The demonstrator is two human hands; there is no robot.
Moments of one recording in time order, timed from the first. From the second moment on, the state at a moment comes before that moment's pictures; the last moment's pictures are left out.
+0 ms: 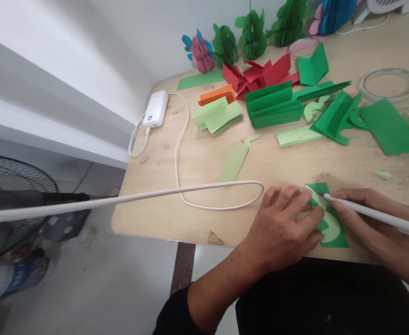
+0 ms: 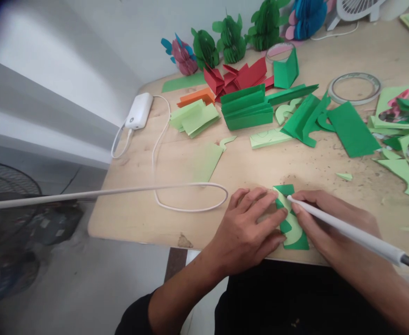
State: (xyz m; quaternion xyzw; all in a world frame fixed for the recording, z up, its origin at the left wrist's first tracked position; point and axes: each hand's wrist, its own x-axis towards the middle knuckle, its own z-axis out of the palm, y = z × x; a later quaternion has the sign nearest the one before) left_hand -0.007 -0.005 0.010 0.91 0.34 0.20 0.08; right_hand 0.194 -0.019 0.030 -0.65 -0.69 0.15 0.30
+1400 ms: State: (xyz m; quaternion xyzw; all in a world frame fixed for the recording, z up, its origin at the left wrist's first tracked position) left_hand -0.005 -0.005 0.006 0.91 0.34 0.21 0.08; right_hand 0.199 -0.043 0.039 -0.64 -0.72 0.08 0.26
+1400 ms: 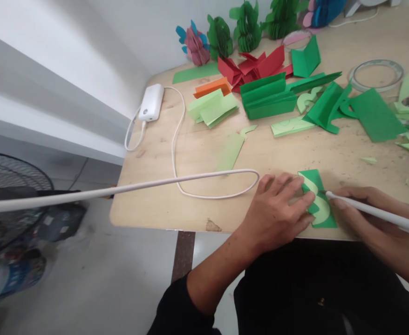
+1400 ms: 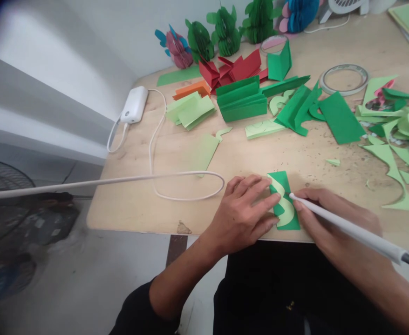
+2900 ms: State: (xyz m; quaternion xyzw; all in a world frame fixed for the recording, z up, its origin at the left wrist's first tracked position) left_hand -0.005 -0.006 0.005 0.91 0.34 0.20 0.07; right_hand 0.198 -0.044 0.044 -0.70 -0.63 0.20 0.27
